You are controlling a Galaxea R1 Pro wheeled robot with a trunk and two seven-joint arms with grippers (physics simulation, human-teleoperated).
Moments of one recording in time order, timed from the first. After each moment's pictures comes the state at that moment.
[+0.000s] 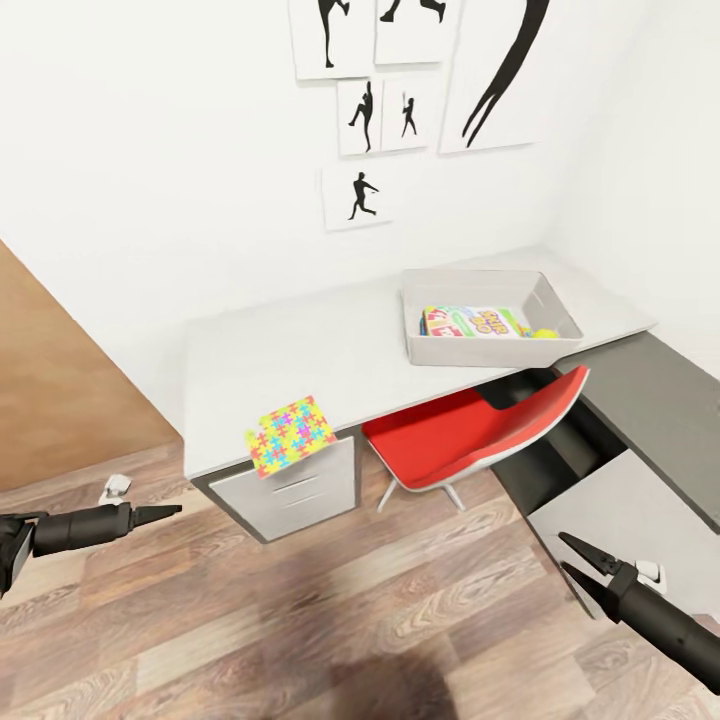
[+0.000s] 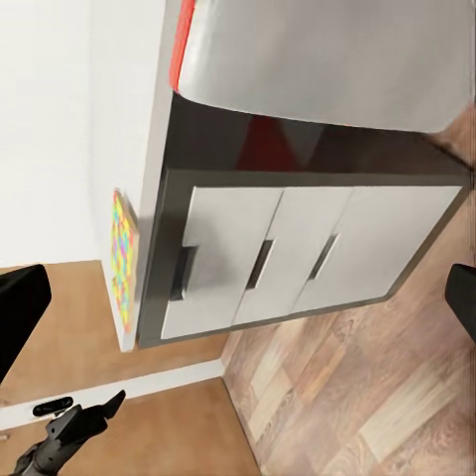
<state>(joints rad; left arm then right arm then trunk) -0.87 0.46 0.61 -0.36 -0.50 0.46 -1.56 -0.08 -0.29 -0.46 -1.34 -1.02 0.89 0.63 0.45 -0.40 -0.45</state>
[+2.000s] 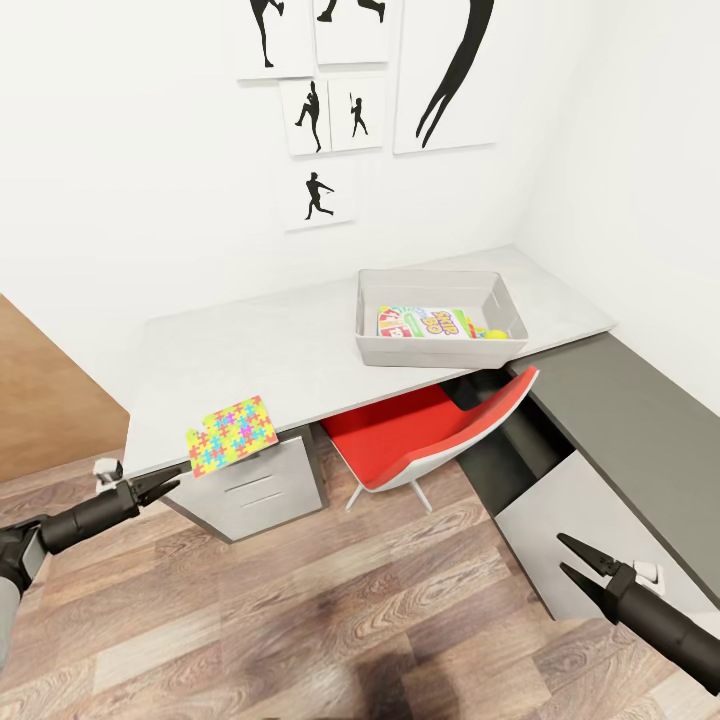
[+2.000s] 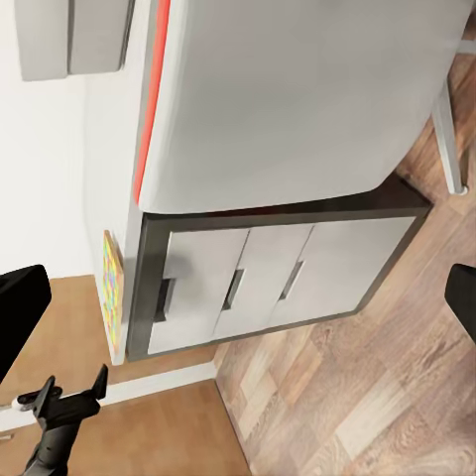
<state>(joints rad) -0.87 0.41 0.86 -0.35 -0.38 0.48 -1.52 -0.08 -0.28 -0.45 -1.33 -1.02 0.88 0.63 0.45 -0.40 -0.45</state>
